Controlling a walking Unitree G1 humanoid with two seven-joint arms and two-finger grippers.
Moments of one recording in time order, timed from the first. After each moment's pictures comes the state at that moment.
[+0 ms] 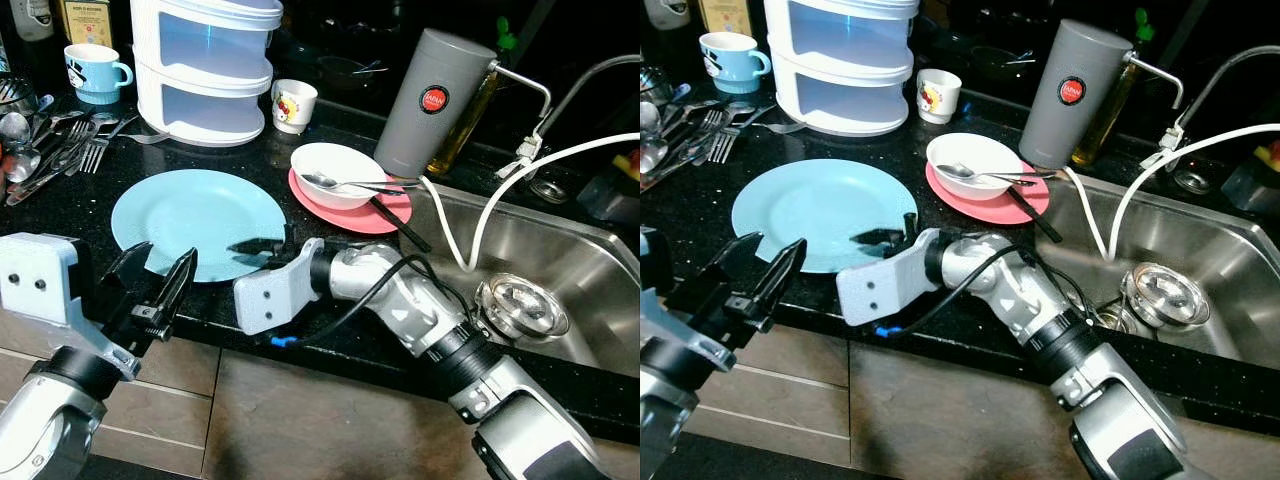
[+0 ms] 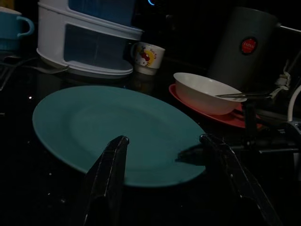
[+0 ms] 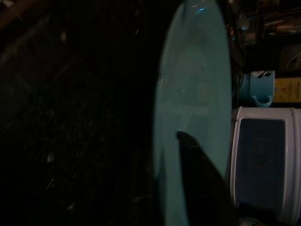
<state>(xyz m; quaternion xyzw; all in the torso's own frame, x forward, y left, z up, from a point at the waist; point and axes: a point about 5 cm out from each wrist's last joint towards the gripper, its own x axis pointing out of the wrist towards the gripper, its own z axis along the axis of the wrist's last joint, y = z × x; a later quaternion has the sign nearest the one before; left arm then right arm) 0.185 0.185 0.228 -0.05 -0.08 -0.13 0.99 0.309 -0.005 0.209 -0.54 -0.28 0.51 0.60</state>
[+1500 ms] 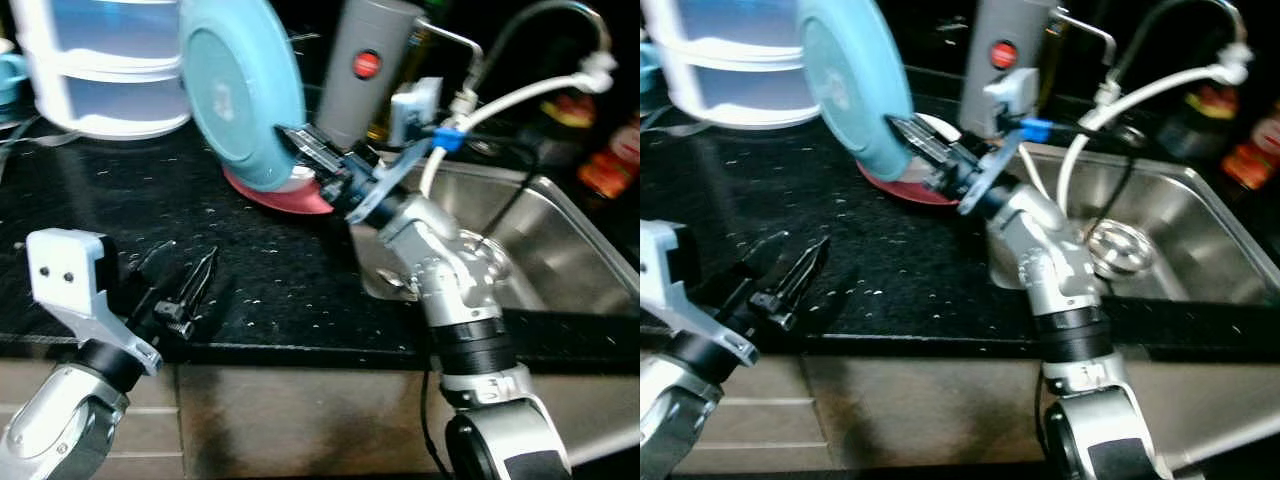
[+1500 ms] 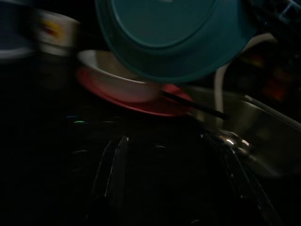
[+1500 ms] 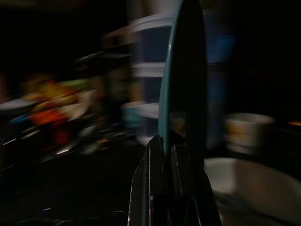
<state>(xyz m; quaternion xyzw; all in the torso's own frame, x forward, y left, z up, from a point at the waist) 0.197 0.166 0.227 -0.08 -0.08 -0.17 0.98 0.337 -0.091 0.297 0.15 -0.27 0.45 0.84</state>
